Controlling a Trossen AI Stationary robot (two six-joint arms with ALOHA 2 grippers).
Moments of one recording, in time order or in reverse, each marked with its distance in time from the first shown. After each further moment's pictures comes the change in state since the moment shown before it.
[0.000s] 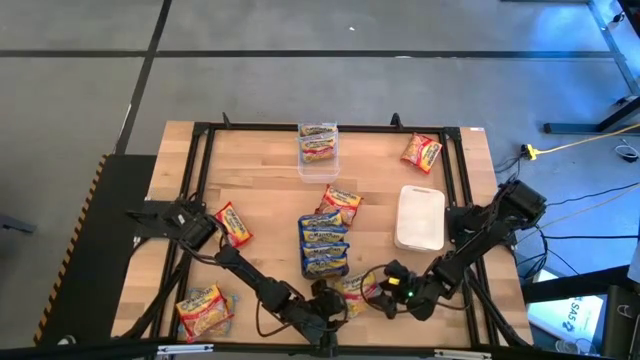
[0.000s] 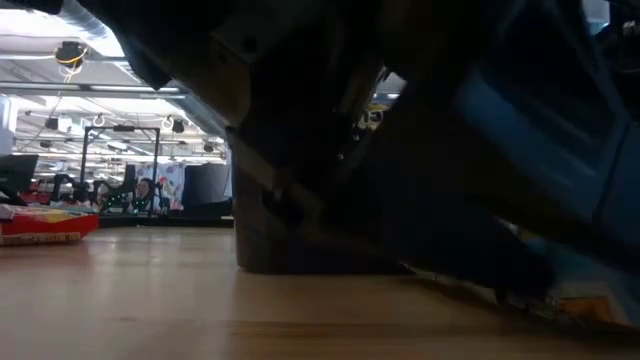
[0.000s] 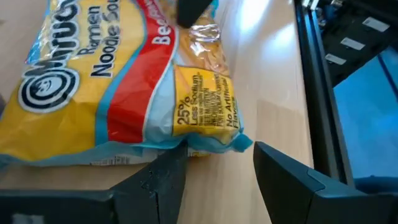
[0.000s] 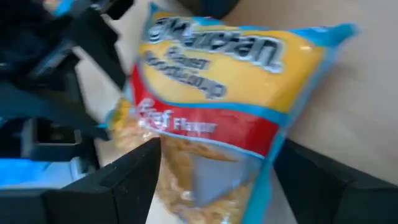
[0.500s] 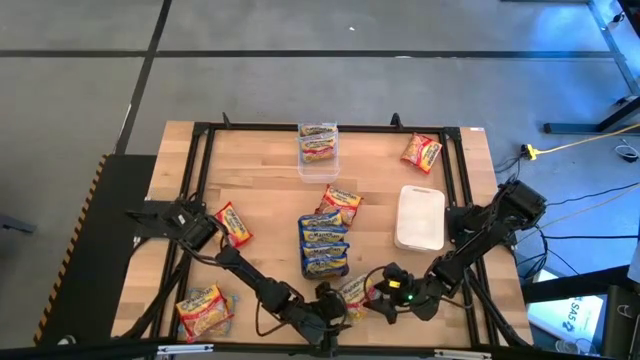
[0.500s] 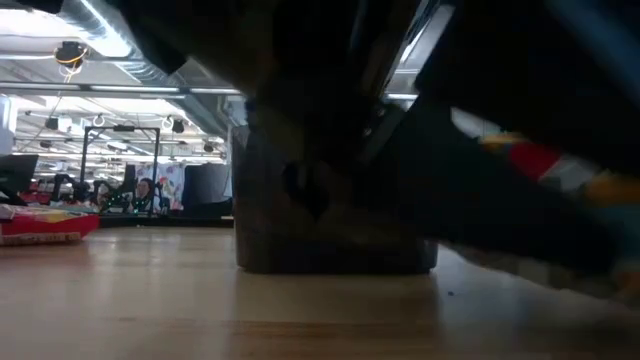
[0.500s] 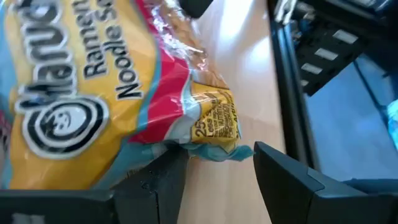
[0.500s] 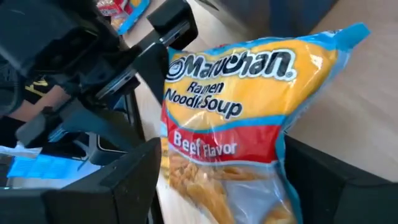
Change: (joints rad) left arm 0.000 0.007 0.000 0.100 0.012 0.056; right arm 0.000 0.001 0.000 0.192 0.066 -0.138
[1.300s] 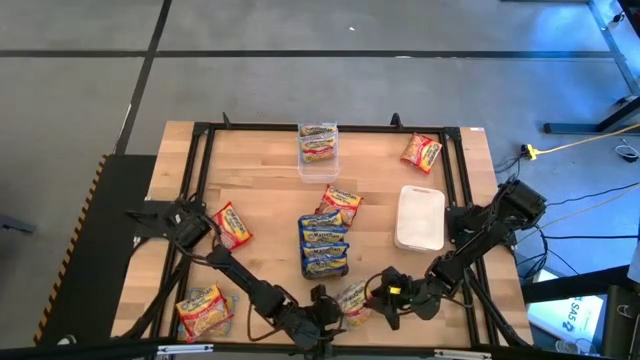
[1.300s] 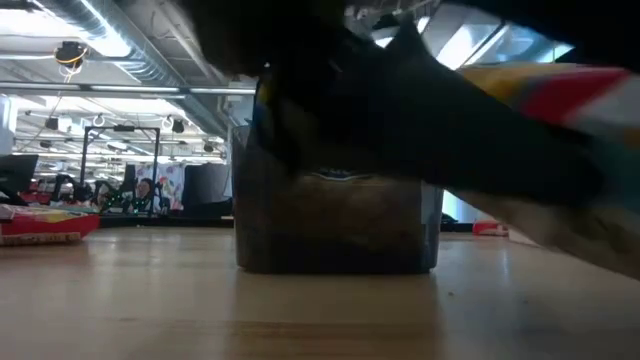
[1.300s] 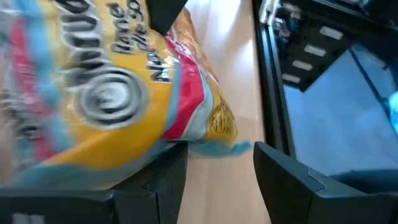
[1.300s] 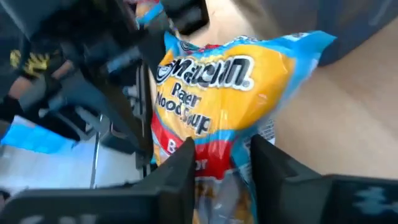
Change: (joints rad) left arm -0.039 -0.048 0.000 -0.066 -0.024 0.020; right arm 0.001 -0.001 0.002 0.060 -0.028 -0.201
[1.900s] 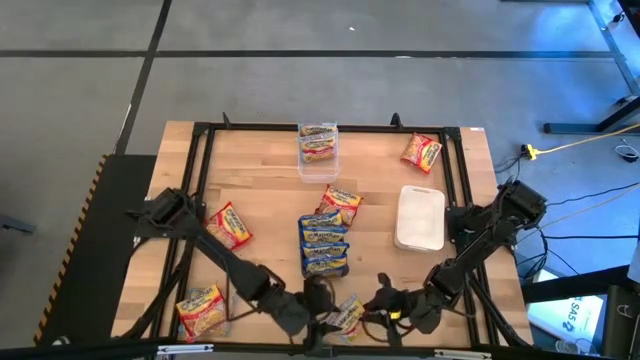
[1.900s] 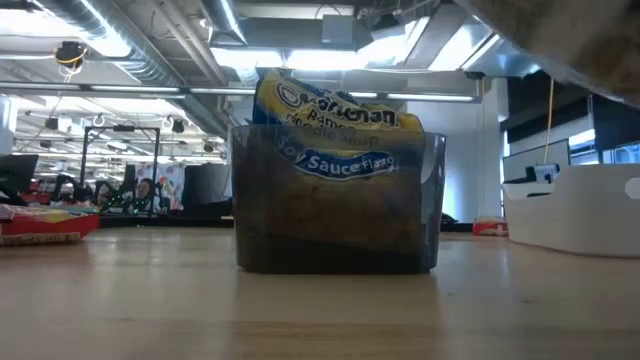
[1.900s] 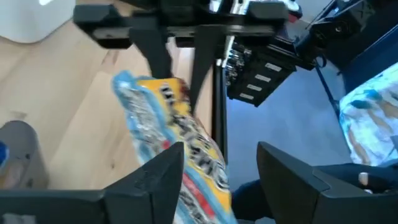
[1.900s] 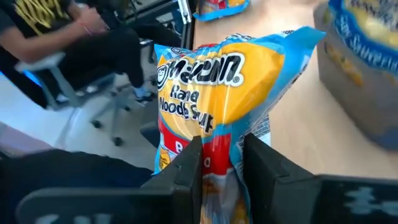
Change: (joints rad) left arm 0.016 -0.300 0.001 -0.250 0.119 -0.033; right arm 0.010 0.000 0.185 -0.122 -0.022 -0.417
